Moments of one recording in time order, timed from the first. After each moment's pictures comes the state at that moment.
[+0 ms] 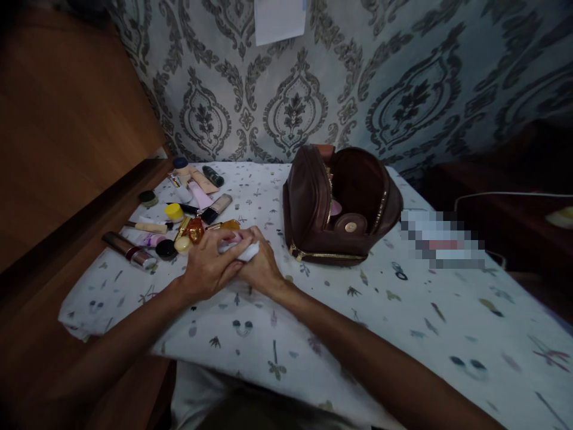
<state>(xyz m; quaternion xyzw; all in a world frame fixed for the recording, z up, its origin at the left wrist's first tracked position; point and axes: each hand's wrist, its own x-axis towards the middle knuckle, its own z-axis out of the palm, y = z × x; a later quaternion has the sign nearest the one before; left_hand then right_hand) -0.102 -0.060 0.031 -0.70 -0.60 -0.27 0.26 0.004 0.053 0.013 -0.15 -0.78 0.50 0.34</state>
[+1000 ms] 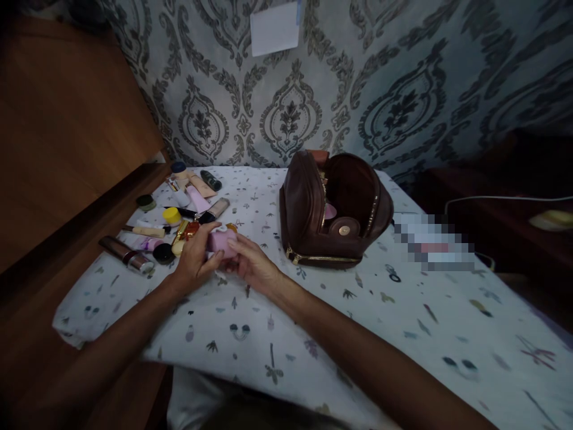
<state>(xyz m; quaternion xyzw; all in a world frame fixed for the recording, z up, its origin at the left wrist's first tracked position) -0.128 -0.061 0.026 -0.63 -0.66 -0.39 0.11 0.001 0.047 0.025 -0.12 -0.39 0.90 0.14</state>
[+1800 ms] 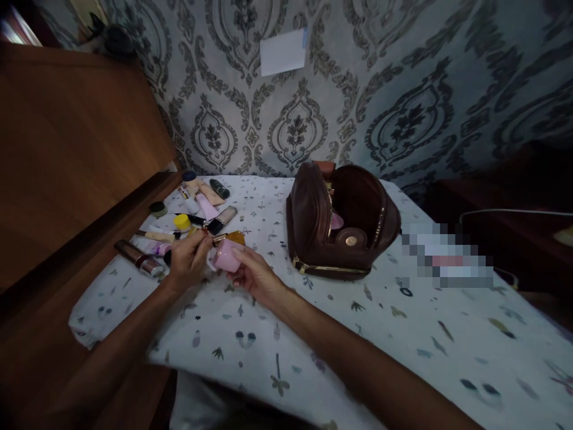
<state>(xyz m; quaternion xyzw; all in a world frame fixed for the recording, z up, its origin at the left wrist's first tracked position) -0.133 -0.069 0.057 -0.57 -0.67 -0.46 0.15 0.001 0.039 0.023 -0.15 -0.39 0.90 0.11</state>
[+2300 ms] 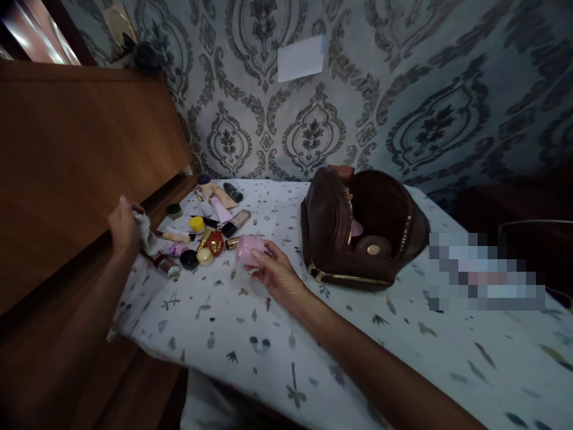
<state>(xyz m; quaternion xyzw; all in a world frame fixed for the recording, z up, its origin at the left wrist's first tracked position) -0.279 -0.137 0.094 -0.23 -0.76 -0.55 0.27 0.002 0.048 0.030 -0.16 -0.39 0.89 0.19</state>
